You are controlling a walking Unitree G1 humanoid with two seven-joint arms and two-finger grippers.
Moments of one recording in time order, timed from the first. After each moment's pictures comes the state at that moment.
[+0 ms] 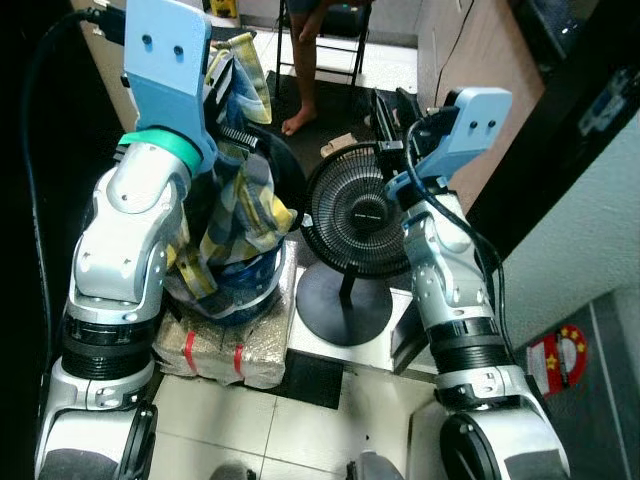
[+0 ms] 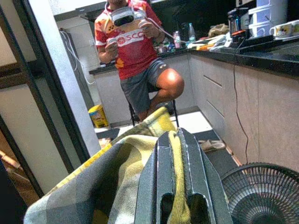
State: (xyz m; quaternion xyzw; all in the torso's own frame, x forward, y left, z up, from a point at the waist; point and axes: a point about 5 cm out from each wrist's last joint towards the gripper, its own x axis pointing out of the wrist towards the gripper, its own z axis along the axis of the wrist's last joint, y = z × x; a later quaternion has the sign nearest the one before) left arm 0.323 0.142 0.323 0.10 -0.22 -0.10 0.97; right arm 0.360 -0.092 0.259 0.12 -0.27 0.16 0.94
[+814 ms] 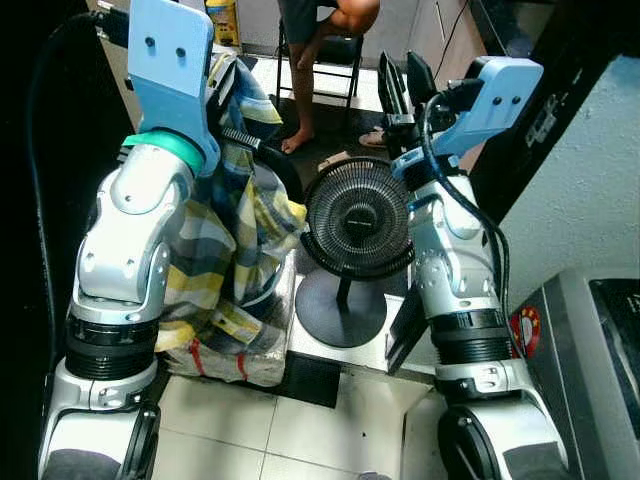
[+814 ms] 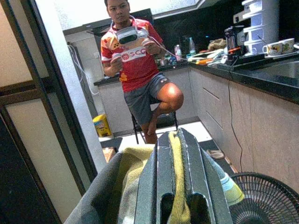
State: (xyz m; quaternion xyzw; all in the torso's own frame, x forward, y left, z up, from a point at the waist) left arm 0.324 0.140 0.322 0.09 -0.22 -0.10 0.97; right arm 0.353 -0.091 0.287 0.13 -0.32 0.16 0.92
